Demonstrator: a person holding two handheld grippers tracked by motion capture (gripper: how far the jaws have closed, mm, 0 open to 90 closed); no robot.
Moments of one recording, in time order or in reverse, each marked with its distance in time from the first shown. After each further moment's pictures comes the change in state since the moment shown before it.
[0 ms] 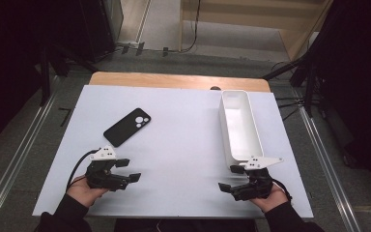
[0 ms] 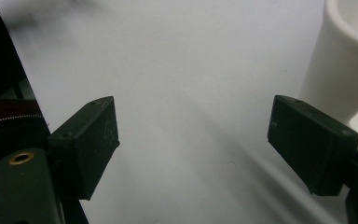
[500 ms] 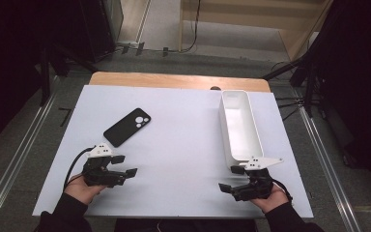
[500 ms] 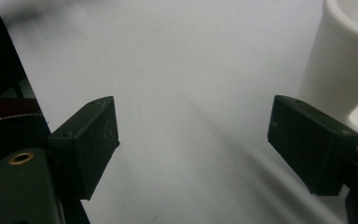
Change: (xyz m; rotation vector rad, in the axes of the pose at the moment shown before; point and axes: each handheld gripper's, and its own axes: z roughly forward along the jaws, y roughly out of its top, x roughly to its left) left arm 0.009 0.000 -0.005 -0.030 0.070 -0.041; right arm 0.000 -0.001 -0.001 0.006 -0.001 0.006
